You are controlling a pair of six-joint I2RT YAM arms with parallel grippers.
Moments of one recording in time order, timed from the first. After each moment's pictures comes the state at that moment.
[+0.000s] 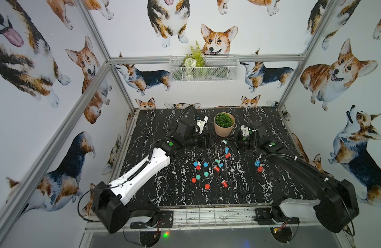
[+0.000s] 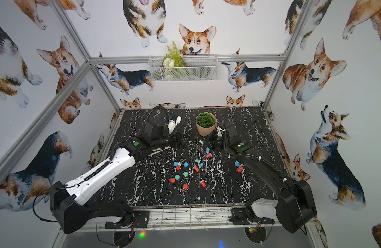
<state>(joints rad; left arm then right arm) -0.72 1.34 1.22 -0.40 0.25 -0.40 0.52 1.26 0.96 -0.26 -0.36 1.32</state>
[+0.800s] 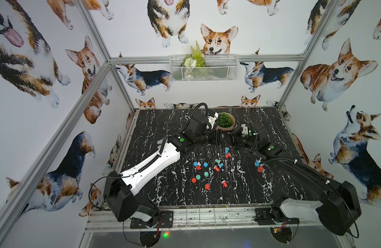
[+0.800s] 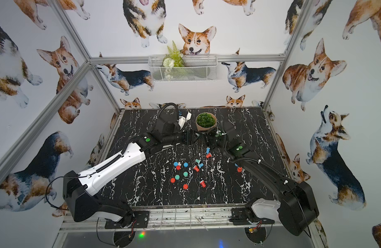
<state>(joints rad) -0.80 1.47 1.35 -0.36 0.21 -0.51 0.59 1.24 0.93 -0.07 -0.26 1.60</state>
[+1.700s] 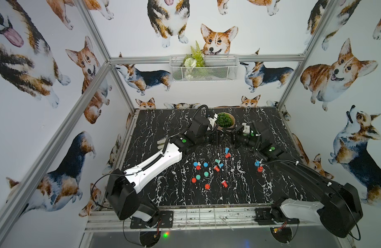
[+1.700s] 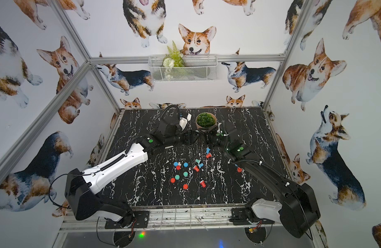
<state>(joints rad) -0.80 1.49 1.31 -0.31 0.17 -0.52 0.59 1.22 0.91 0.00 -0.26 1.66</state>
